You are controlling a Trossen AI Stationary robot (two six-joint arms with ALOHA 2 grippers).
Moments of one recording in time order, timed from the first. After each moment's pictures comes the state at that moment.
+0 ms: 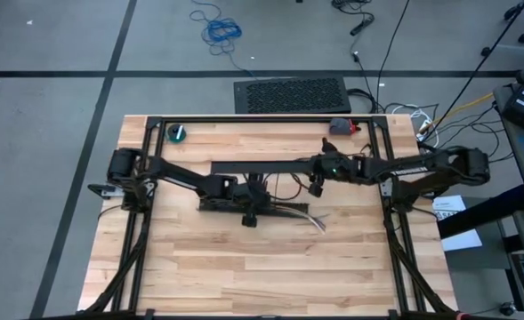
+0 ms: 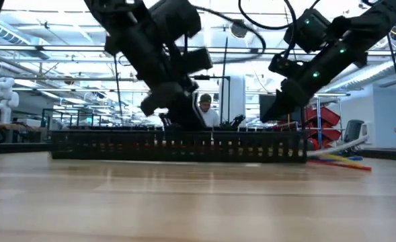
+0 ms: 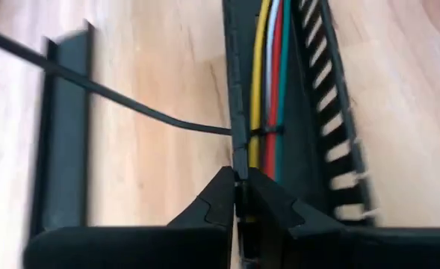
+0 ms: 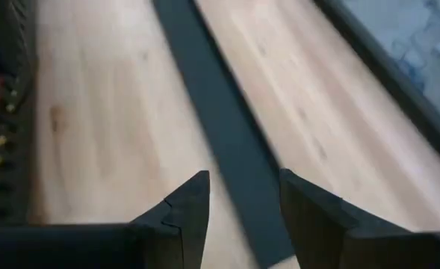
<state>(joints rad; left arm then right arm) -0.04 1.80 1.03 -0.08 -0.13 0.28 -0.23 1.26 0.50 0.11 0.23 -0.04</state>
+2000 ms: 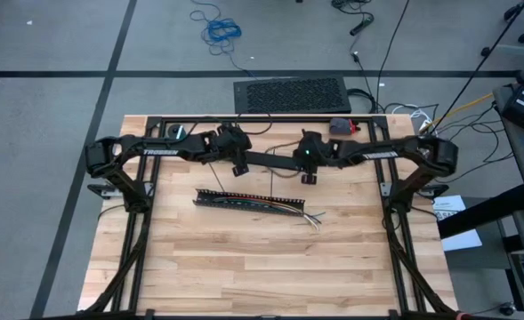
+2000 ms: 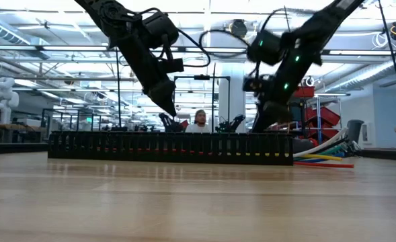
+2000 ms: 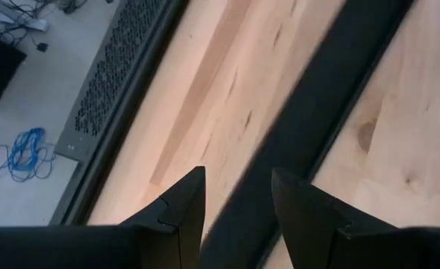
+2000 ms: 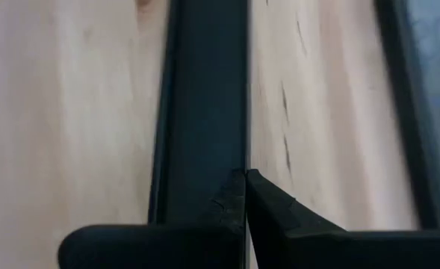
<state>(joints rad) 0.35 1.58 1.01 -0.28 -0.26 0.19 -0.34 1.56 0.83 -0.22 0.21 -0.38</state>
